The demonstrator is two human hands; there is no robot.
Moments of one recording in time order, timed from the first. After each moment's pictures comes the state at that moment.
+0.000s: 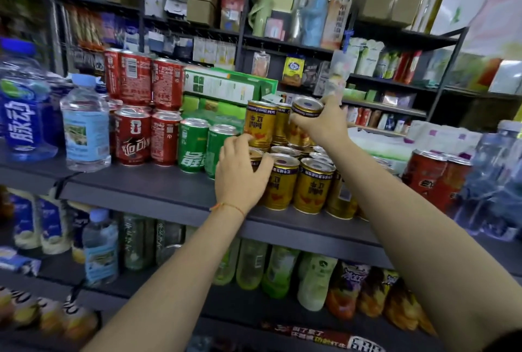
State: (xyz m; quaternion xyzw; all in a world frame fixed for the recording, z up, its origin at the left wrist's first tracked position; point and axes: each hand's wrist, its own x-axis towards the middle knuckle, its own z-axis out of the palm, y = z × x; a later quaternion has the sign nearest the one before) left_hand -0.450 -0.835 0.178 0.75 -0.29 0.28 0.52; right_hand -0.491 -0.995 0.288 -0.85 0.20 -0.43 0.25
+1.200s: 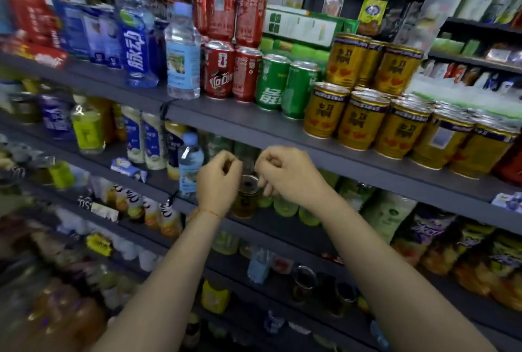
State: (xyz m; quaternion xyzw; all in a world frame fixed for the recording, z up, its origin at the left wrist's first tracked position) left_hand -0.454 -0.677 0.040 0.76 -0.15 0.20 0.60; right_hand -0.531 -0.805 0.123 -0.92 -0.03 -0.12 0.36
